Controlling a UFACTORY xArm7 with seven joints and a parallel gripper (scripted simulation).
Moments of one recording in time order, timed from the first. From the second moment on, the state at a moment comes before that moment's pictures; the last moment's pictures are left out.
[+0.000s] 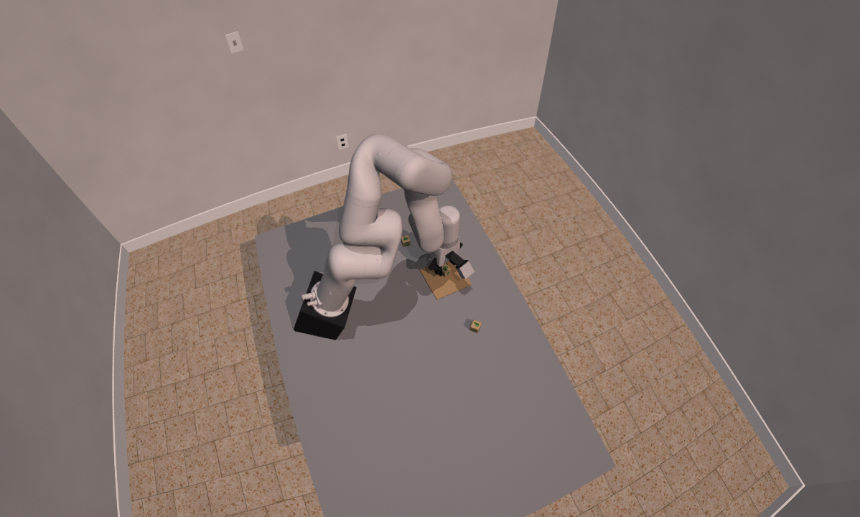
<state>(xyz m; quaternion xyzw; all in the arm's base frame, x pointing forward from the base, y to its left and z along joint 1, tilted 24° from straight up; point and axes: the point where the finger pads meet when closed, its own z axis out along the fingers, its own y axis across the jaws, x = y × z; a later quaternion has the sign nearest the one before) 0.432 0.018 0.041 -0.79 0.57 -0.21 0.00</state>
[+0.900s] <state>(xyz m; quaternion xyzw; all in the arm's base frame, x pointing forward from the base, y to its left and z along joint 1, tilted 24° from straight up) 0.441 0.012 0.017 -0.79 0.57 -0.21 0.00</state>
